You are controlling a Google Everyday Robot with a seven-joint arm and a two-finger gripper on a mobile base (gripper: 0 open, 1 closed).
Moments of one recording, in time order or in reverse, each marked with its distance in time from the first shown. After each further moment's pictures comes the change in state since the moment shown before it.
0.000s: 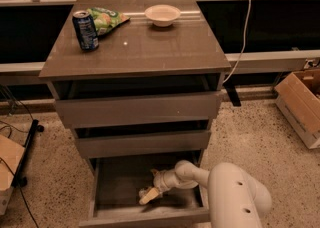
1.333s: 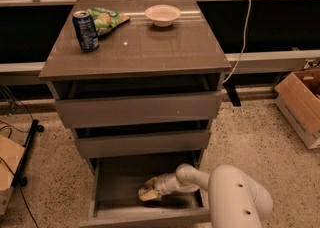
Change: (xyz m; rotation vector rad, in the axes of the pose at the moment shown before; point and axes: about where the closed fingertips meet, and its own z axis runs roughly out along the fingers) arm 0.019 0.008 0.004 -0.004 0.004 0.091
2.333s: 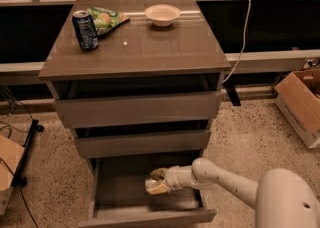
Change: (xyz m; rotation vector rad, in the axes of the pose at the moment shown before) arm -0.078 0.036 -0.105 0.033 -0.143 -0.204
